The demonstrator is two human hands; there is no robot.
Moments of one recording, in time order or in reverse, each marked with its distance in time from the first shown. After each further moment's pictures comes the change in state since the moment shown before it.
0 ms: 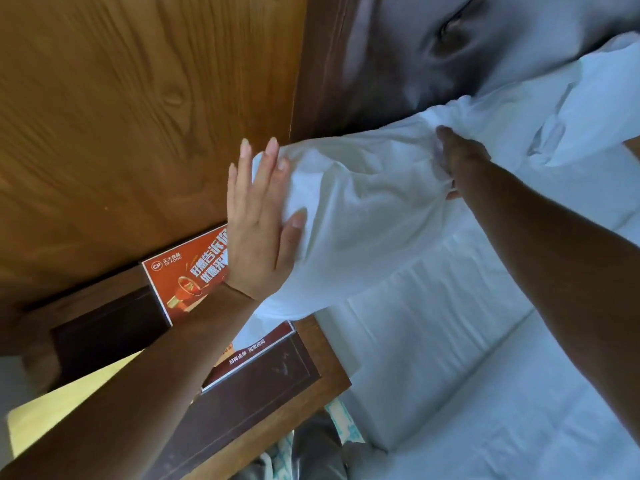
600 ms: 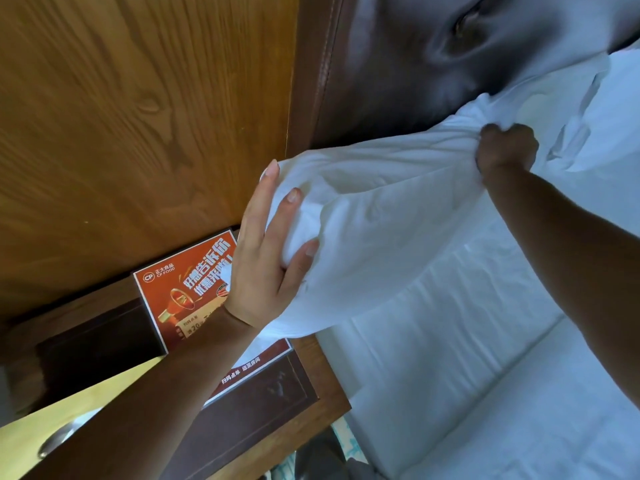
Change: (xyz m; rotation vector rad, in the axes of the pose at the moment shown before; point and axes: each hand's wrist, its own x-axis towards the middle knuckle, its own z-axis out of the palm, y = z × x) left_hand -0.002 -0.007 0.032 -0.125 0.076 0.124; right_hand 0.077 0.004 -0.010 -0.043 0.382 -0.352
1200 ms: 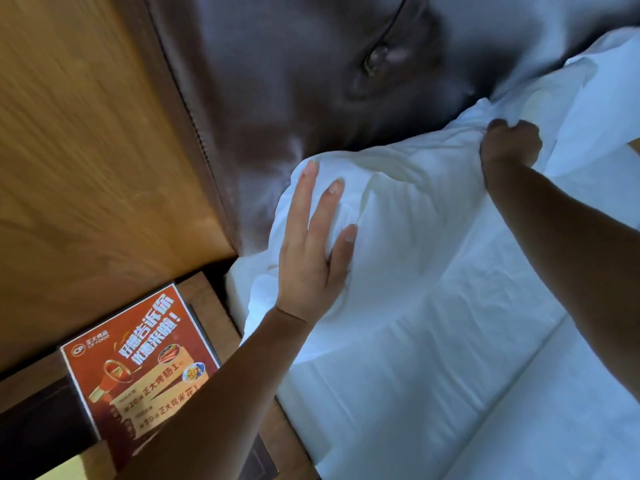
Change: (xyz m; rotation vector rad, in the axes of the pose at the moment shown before) left_hand 0.075 0.011 0.167 -0.096 0.013 -0.123; right_hand 0.129 0.017 -0.015 0.061 0.091 0.098
